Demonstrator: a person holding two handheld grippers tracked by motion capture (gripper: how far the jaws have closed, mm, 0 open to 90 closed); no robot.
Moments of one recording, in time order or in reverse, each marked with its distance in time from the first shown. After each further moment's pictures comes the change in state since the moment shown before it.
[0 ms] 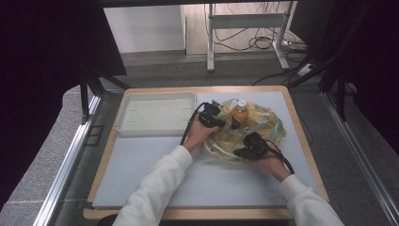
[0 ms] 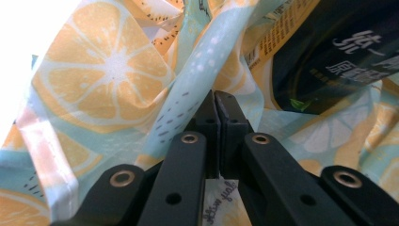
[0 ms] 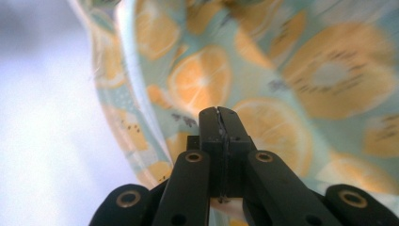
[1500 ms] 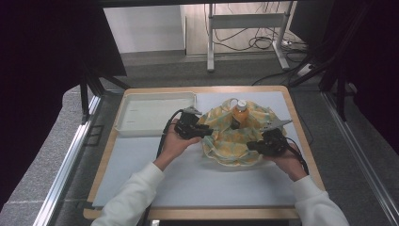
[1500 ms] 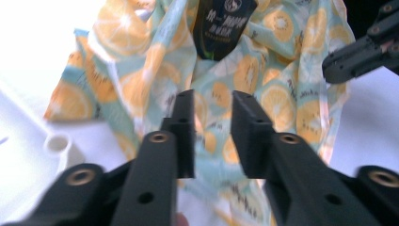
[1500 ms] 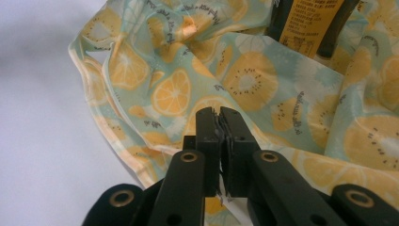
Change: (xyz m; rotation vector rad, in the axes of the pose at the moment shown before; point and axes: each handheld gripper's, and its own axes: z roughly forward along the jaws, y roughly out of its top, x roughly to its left) left arm -0.020 -0.062 -0.113 -0.154 -0.060 0.059; right arm -0.016 -0.012 -0.057 -0.159 -0.059 0.043
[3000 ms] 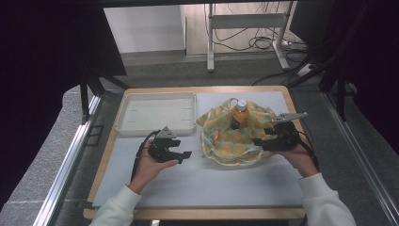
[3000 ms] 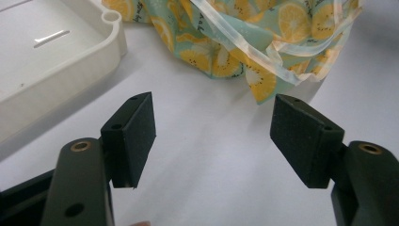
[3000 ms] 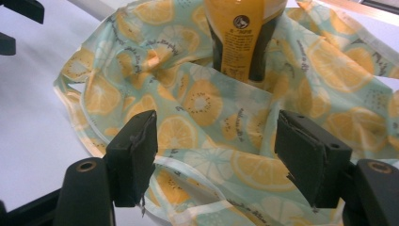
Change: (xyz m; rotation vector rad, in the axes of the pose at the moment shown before) left arm -0.001 -0.078 -0.051 0.020 0.079 0.016; right arm -0.011 0.012 -0.035 -0.070 -0.115 0.041
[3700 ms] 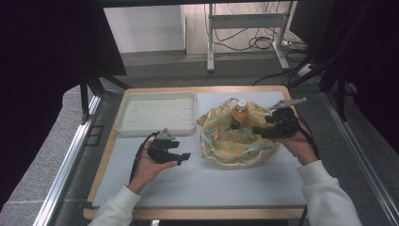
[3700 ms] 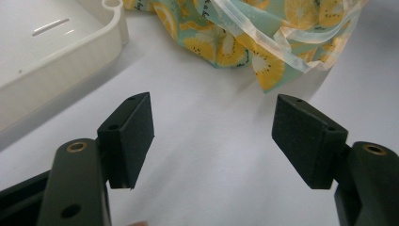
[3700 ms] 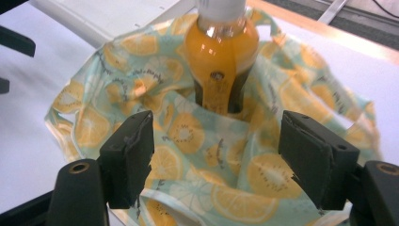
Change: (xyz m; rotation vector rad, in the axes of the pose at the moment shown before) left arm 0.003 -0.006 0.002 0.018 0.002 0.004; right arm -0.003 0.042 -0.008 0.012 -0.053 -0.003
